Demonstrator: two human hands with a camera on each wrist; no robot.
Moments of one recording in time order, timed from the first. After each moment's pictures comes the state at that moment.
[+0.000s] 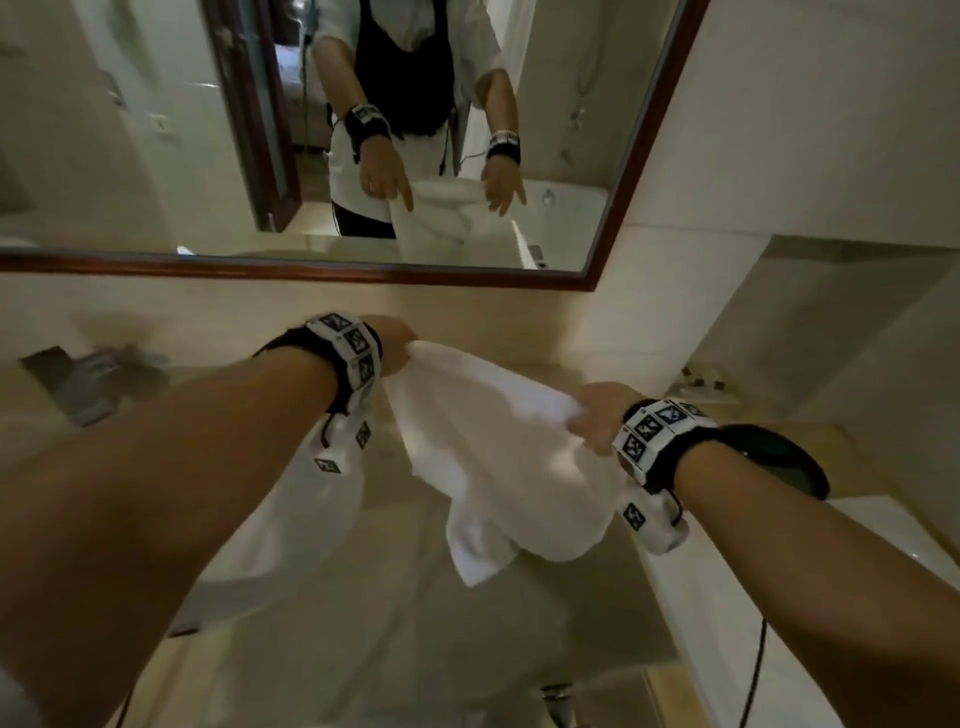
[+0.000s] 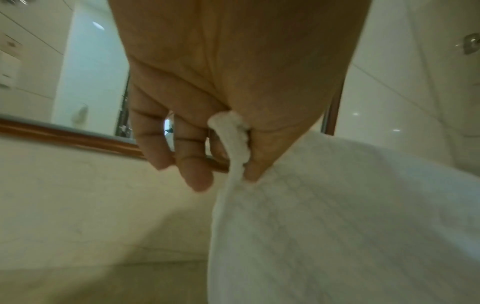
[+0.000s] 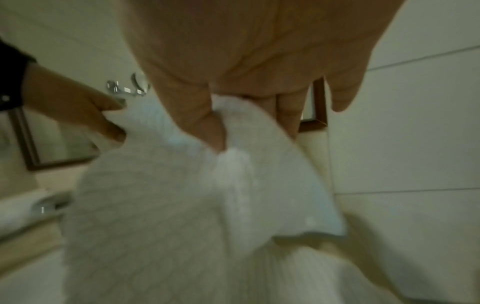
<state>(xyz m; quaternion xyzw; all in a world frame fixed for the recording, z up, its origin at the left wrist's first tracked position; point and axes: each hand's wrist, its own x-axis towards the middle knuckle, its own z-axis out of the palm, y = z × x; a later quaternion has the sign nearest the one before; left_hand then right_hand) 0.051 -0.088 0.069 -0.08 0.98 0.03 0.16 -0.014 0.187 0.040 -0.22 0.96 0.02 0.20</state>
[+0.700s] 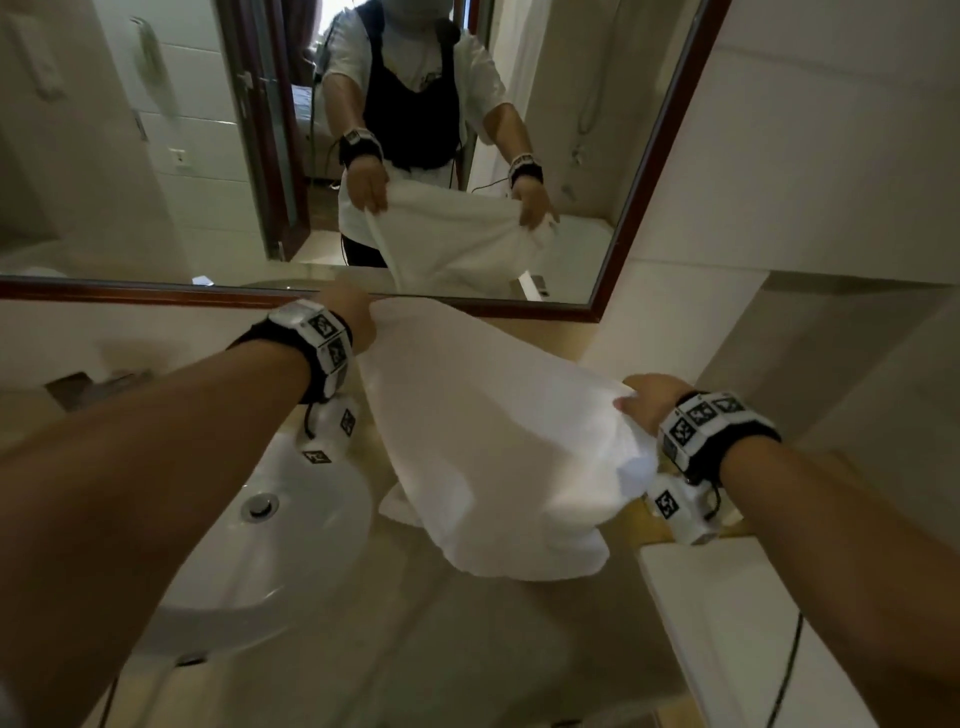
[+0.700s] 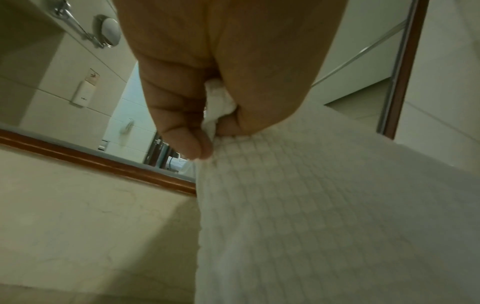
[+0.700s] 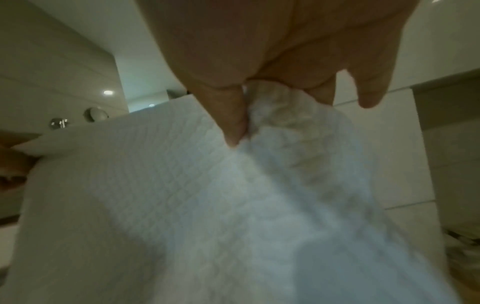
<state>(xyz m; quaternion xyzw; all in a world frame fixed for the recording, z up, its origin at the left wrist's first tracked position) 0.049 -0.152 0.096 -0.24 0.97 0.06 0.00 -0.031 0.201 0.087 -0.14 0.98 -0.04 0.15</state>
